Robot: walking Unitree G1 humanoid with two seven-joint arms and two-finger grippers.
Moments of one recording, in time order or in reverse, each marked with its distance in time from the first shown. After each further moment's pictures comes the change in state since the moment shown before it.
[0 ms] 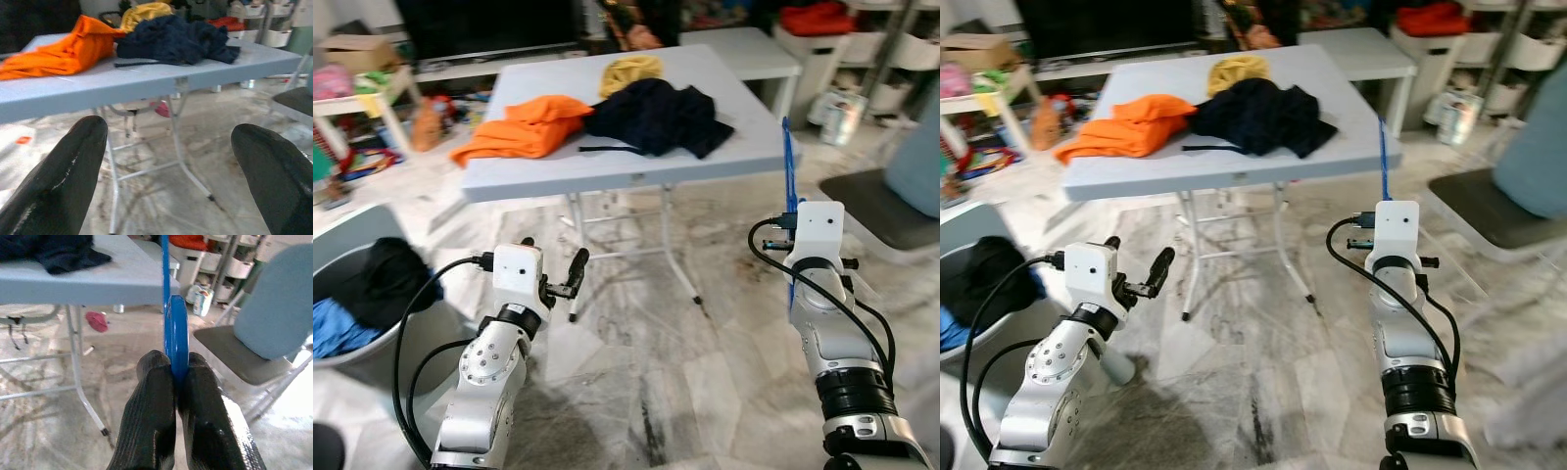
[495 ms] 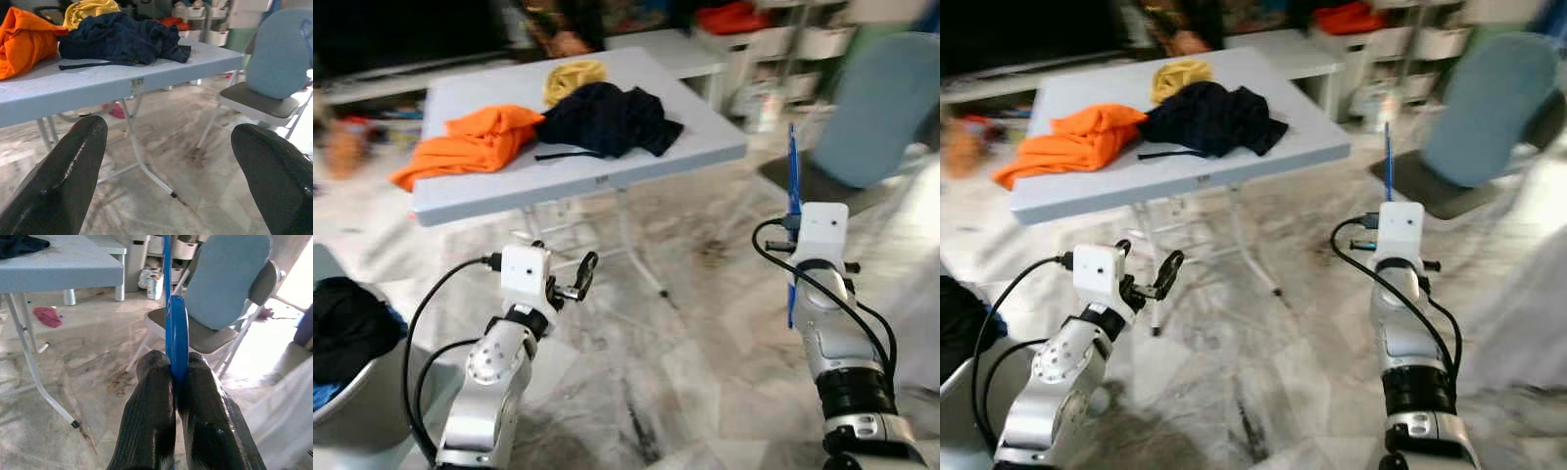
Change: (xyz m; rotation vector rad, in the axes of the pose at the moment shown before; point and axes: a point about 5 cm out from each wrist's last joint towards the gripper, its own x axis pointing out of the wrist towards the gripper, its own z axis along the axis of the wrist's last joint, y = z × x) left arm 0.002 -0.007 -0.001 -0.024 0.018 -0.039; right arm 0.000 -0.003 -0.003 0.022 0.026 -0.011
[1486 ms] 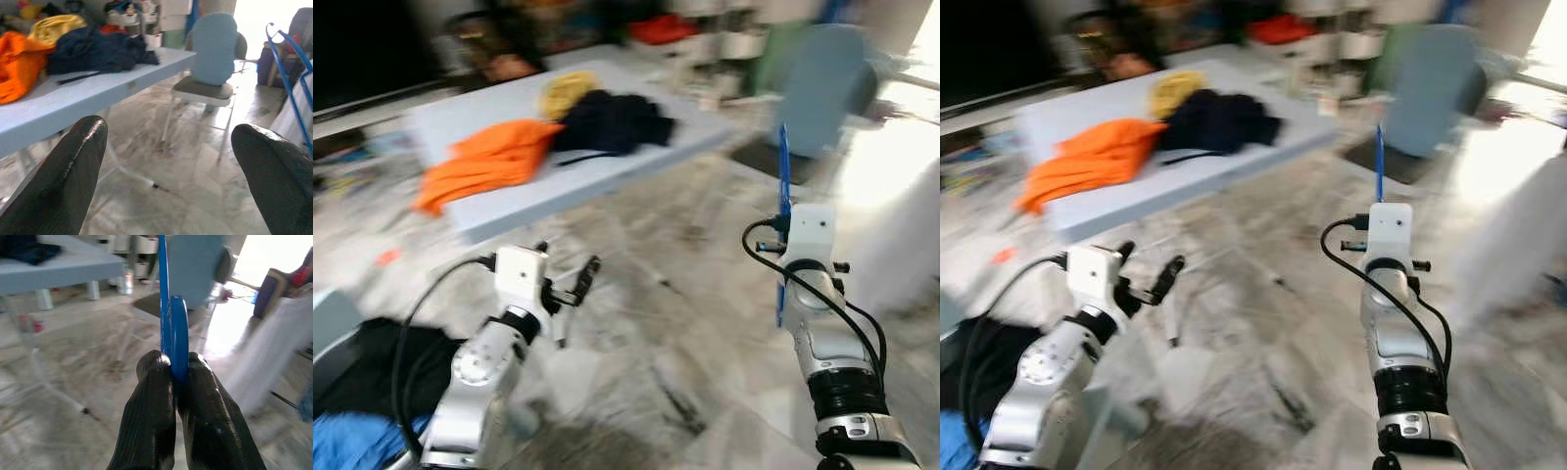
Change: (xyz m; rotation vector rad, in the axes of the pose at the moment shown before) left arm -0.004 0.002 0.000 -0.025 -0.014 -0.107; right arm -0.001 0.008 0.001 -0.006 -0.001 0.010
